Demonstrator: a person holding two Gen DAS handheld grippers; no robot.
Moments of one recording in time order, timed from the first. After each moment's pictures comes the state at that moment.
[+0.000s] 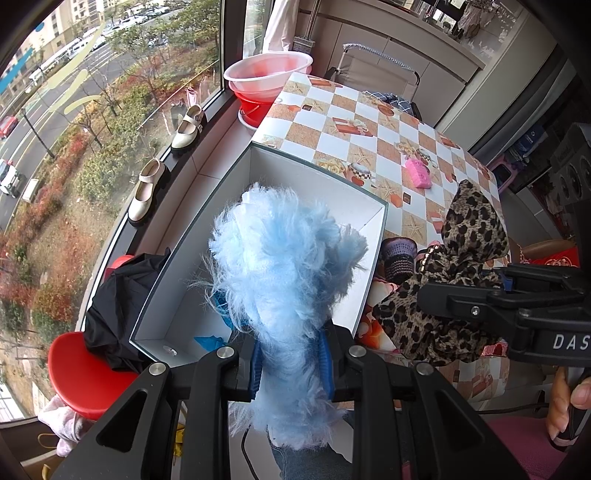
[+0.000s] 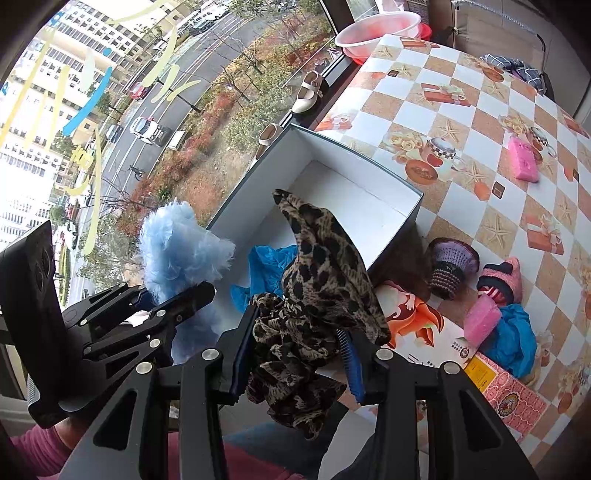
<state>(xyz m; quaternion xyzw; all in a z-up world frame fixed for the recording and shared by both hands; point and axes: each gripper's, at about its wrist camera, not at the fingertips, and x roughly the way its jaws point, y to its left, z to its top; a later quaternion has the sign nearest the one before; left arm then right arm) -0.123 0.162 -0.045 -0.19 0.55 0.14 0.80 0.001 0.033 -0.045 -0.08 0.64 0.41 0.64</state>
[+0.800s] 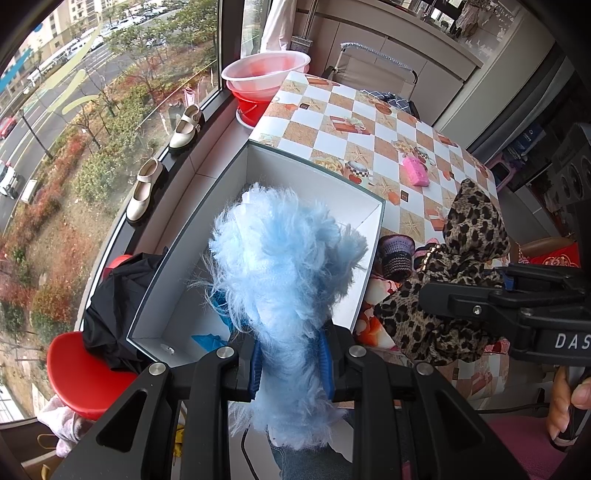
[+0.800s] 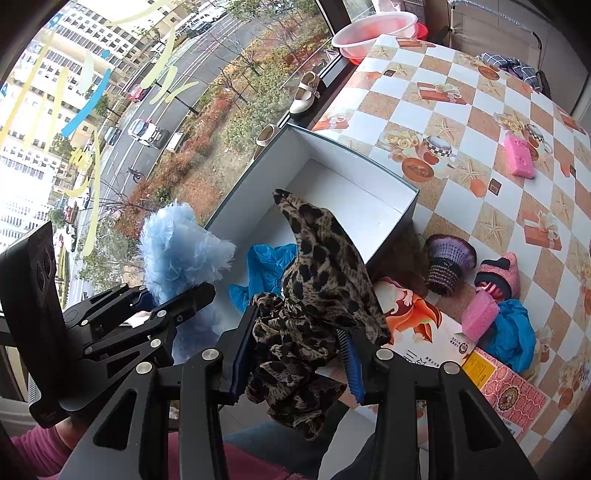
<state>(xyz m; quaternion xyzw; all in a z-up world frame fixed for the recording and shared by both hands) -0.121 0.161 -0.046 -0.19 0.55 0.13 0.80 0.001 0.032 -0.044 -0.08 0.64 0.41 0.64</state>
